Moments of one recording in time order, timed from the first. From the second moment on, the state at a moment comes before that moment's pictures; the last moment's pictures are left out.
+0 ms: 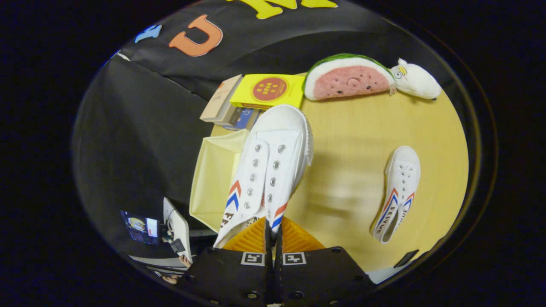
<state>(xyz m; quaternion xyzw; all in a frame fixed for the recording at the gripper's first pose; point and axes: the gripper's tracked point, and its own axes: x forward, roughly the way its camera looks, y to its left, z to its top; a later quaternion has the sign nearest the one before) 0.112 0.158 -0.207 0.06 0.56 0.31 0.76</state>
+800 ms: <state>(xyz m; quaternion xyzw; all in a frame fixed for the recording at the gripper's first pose) 0.066 0.368 -0.304 -0.03 0.55 0.28 0.79</state>
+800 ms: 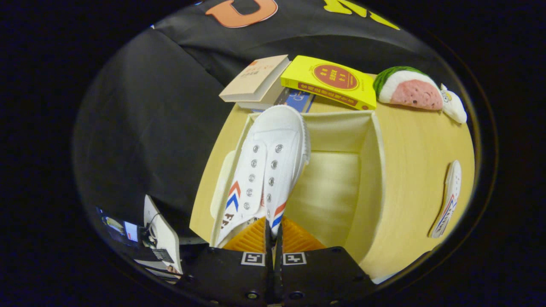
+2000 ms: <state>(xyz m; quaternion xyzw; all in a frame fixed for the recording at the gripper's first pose) 0.066 0.367 -0.310 -0.11 0.62 0.27 0.73</state>
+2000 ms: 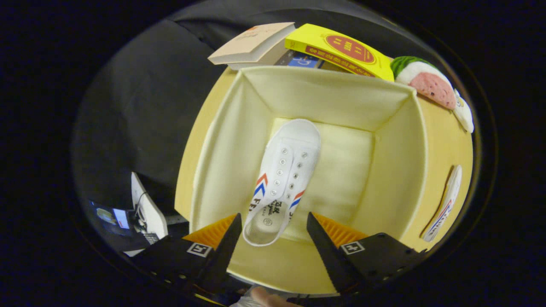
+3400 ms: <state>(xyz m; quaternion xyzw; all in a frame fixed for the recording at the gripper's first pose) 0.195 -0.072 -0.341 -0.06 0.61 0.12 0.78</state>
